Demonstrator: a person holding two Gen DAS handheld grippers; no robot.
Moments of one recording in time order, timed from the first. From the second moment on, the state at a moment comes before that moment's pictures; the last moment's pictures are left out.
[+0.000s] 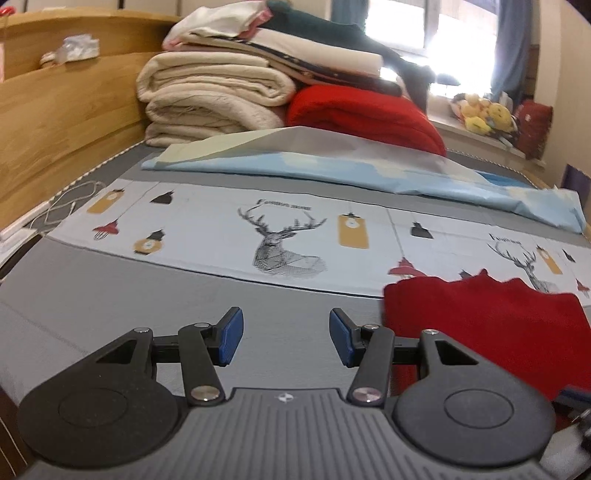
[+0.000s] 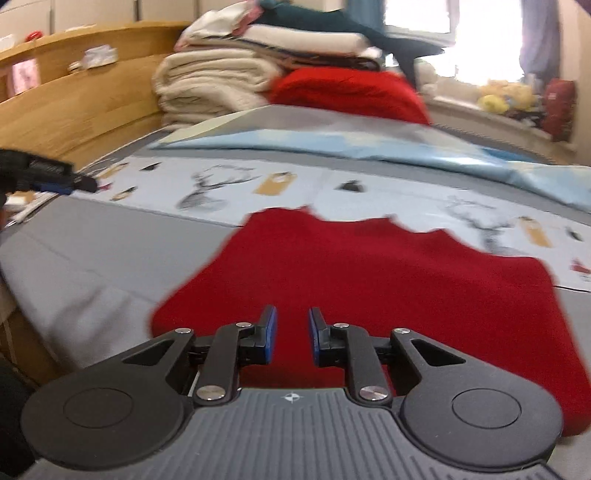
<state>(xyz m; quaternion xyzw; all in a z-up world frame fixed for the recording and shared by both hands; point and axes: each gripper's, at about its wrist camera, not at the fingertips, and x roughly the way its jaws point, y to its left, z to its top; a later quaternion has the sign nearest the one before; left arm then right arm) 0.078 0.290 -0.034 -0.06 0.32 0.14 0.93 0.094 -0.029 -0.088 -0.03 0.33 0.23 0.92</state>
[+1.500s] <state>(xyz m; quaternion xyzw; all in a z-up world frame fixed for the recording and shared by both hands) 0.070 0.347 -0.035 -0.15 0.32 0.18 0.92 0.096 0.144 -0.165 -0.30 0.38 0.30 0.82</state>
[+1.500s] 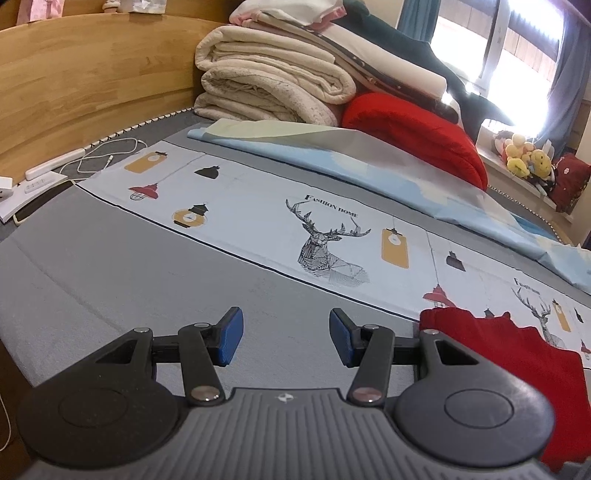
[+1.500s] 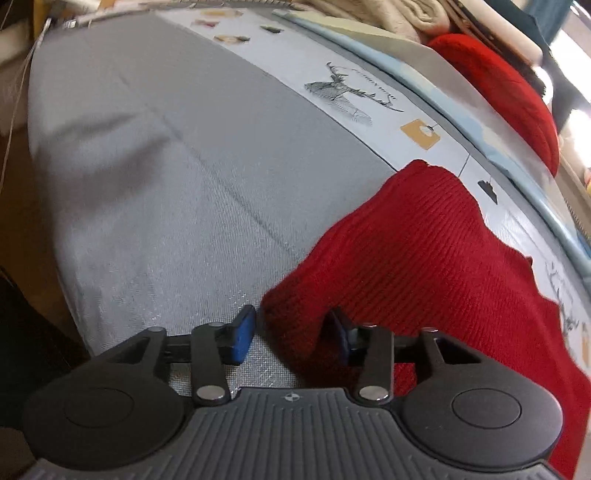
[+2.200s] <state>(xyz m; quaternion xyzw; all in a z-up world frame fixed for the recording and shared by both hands) 0.101 0.314 -0.043 -0.14 0.34 0.15 0.92 0.144 -0.054 -0.026 0.11 0.29 0.20 0.93</state>
